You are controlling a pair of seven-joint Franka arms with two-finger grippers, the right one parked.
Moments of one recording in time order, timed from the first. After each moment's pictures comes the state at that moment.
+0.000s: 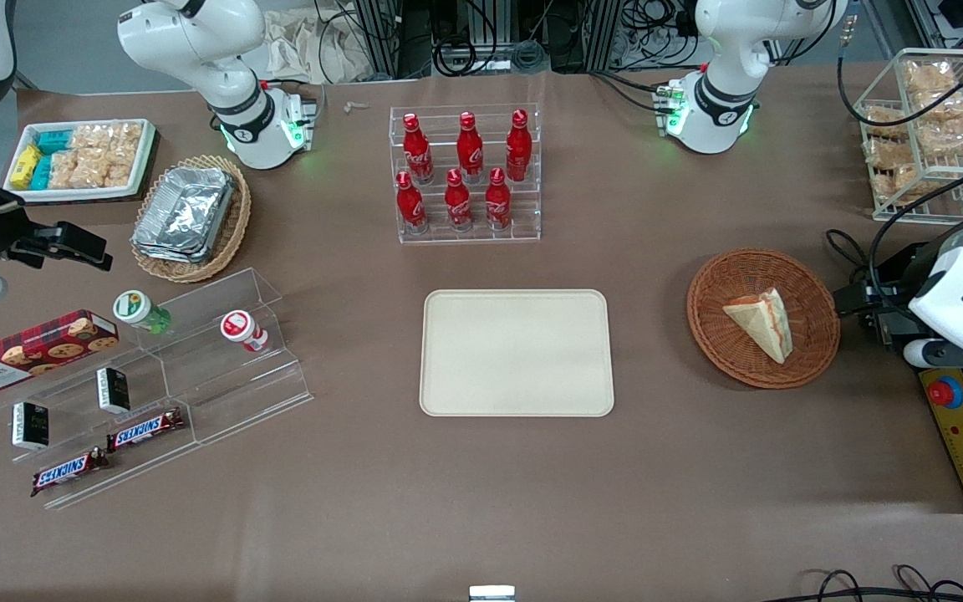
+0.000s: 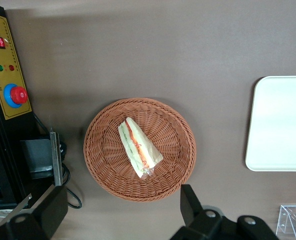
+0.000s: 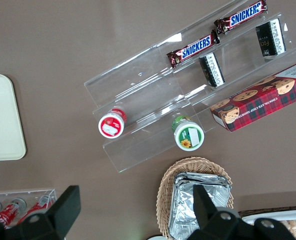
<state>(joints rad) 0.02 0.26 -0.07 -1.38 0.06 1.54 -0.03</state>
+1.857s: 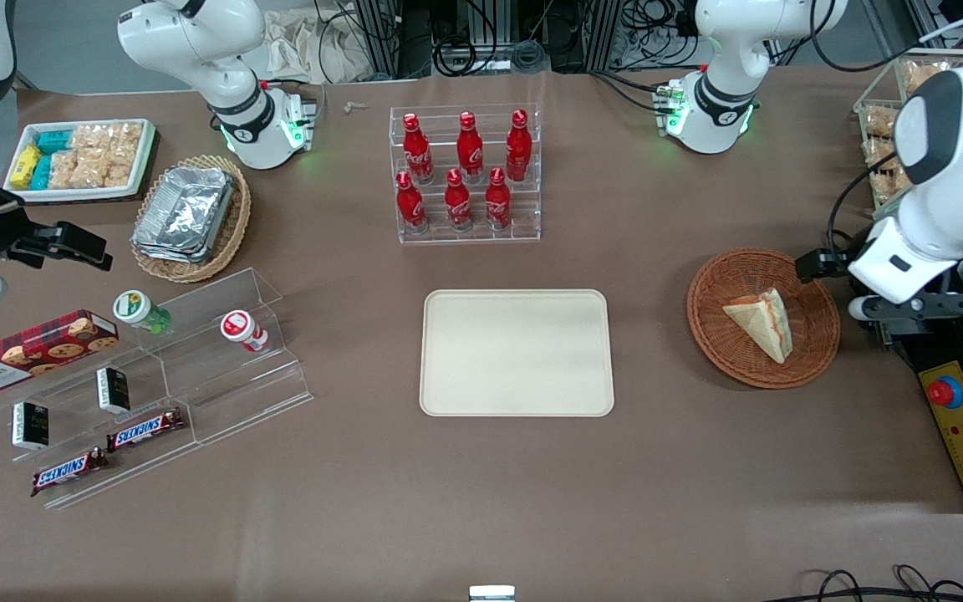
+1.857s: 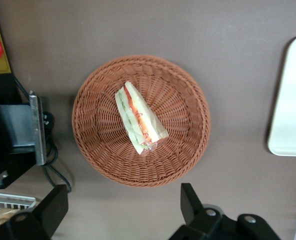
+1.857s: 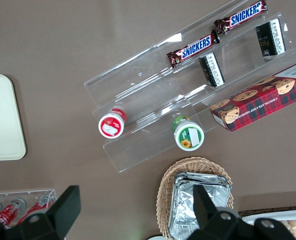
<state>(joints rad) 0.03 -0.01 -0.06 -1.96 0.06 1.82 -0.06</state>
